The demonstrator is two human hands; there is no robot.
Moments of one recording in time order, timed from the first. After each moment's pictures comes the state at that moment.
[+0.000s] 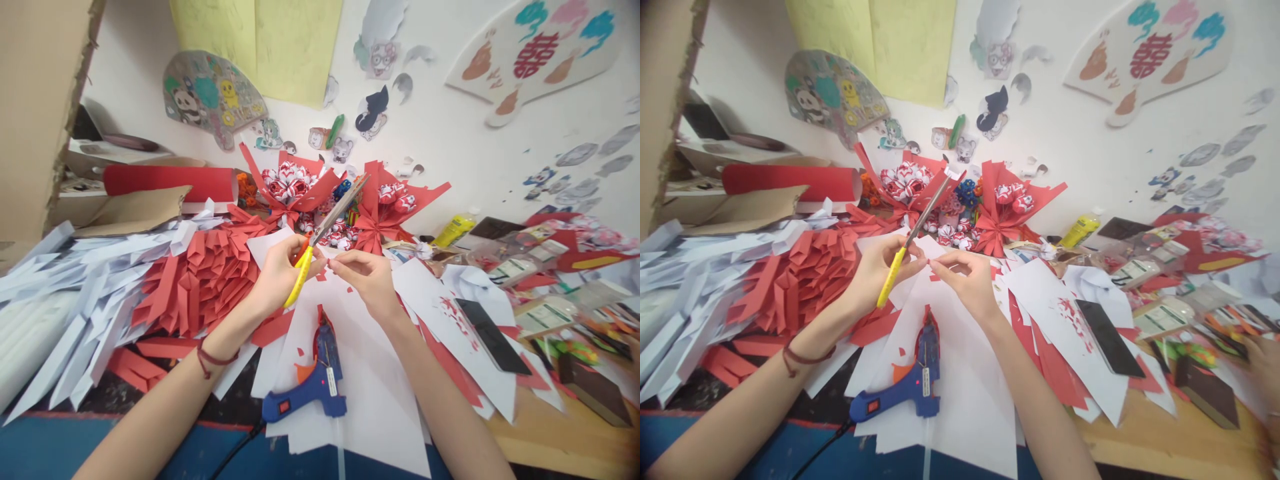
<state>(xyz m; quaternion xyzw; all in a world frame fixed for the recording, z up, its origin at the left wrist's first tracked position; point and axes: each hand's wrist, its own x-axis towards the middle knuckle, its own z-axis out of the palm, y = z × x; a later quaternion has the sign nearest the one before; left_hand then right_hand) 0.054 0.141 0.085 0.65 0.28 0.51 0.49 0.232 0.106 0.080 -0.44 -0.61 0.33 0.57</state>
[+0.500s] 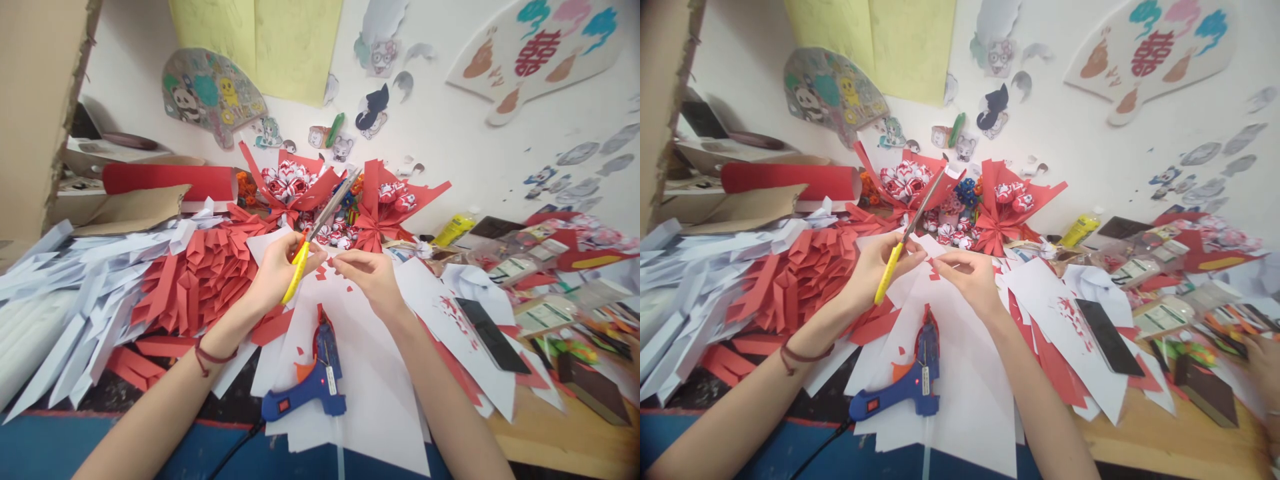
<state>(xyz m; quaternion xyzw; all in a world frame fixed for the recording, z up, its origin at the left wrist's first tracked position) 0.053 0.145 0.083 0.65 0.28 0.51 0.49 0.237 0.104 0.087 -0.45 -0.61 0.34 0.55</state>
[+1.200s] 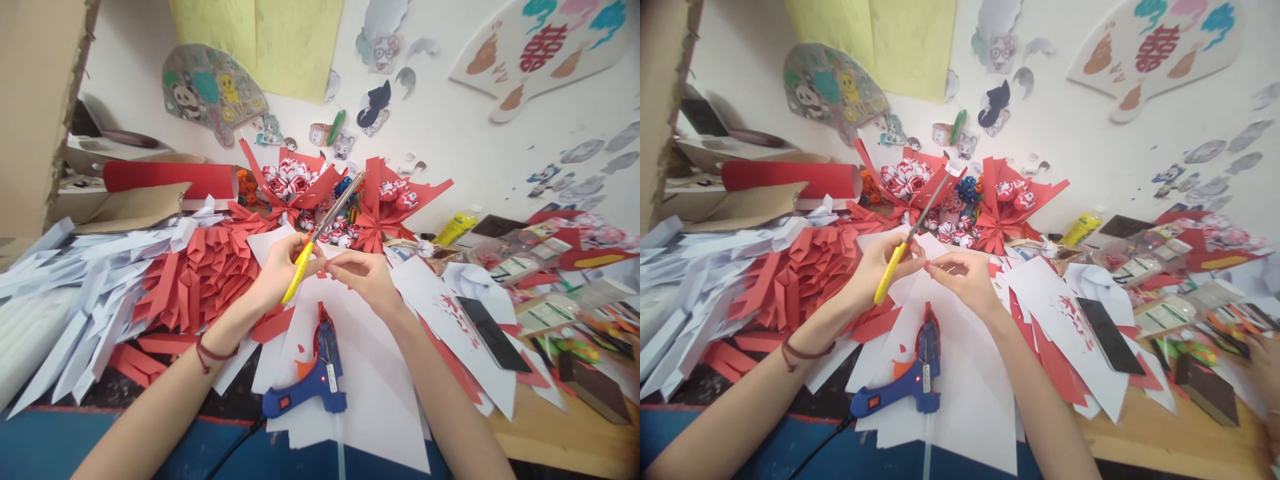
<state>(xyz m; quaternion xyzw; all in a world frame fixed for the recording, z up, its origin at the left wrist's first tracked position) 0.053 0.141 0.089 0.63 0.26 0.49 0.54 0.236 0.104 0.085 -0.45 -0.65 0.35 0.51</state>
